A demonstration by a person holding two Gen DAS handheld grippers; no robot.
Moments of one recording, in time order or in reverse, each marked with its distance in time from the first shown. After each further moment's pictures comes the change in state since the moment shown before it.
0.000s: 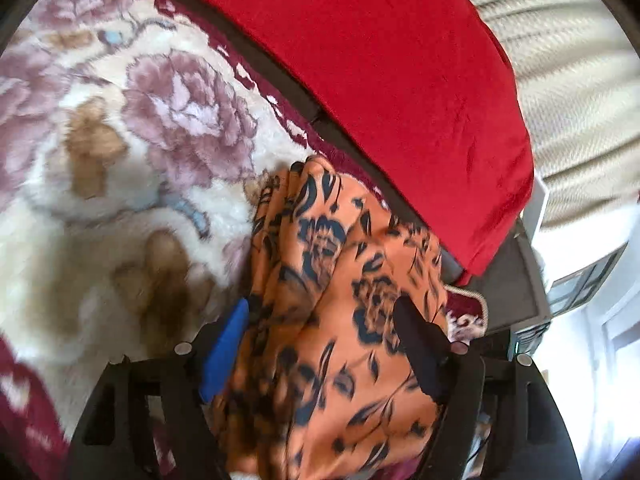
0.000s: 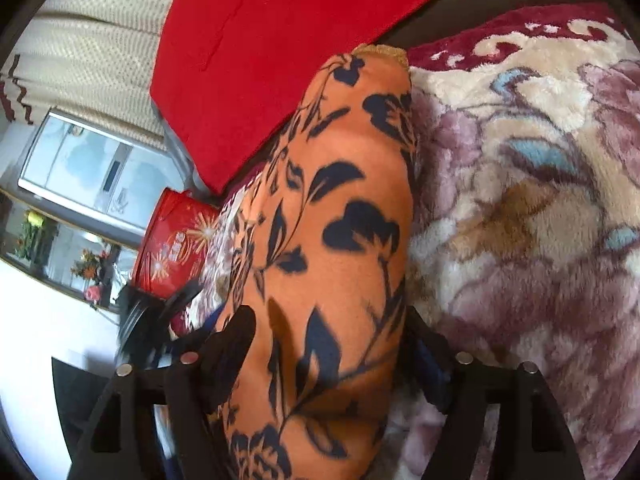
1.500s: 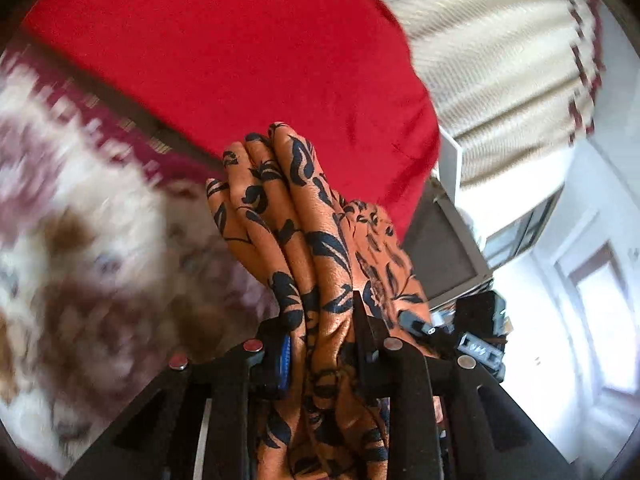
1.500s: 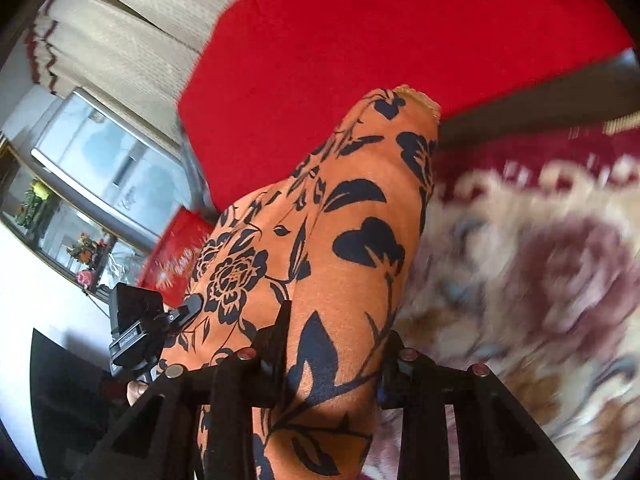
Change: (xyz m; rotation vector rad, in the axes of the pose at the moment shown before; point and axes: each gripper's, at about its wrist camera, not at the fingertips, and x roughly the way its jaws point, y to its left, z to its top) left arm 0.047 -0.138 0.011 0.217 0.020 -0.271; right arm -0.111 0.037 0.050 -0.189 -0.120 -0.049
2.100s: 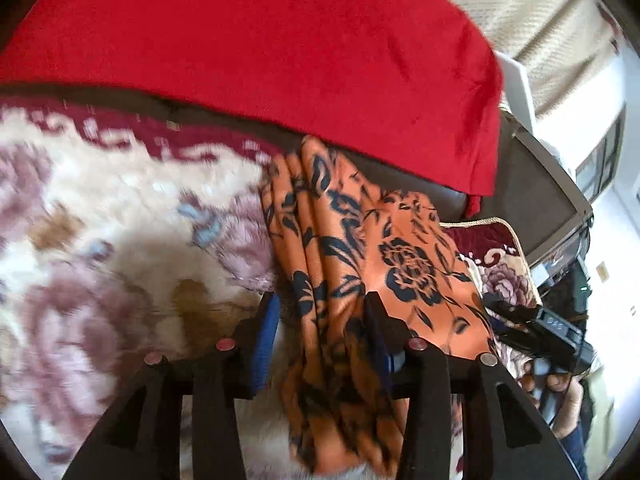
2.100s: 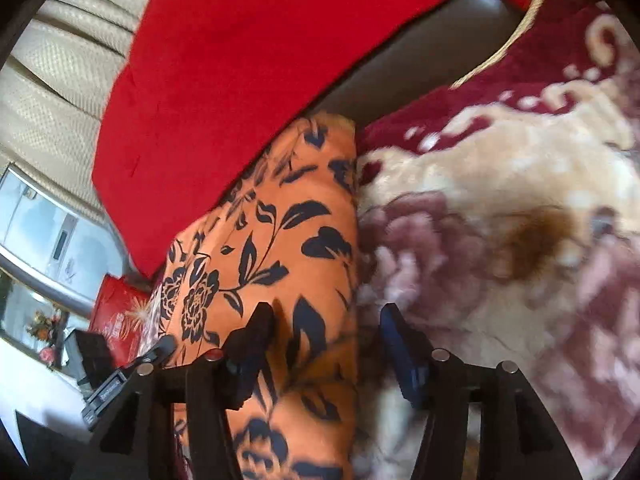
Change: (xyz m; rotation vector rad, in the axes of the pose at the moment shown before) left arm 0.068 -0.008 -0.047 0.196 0.058 0.360; right arm -0.021 -0.122 -0.023 0.221 -0.137 -0.245
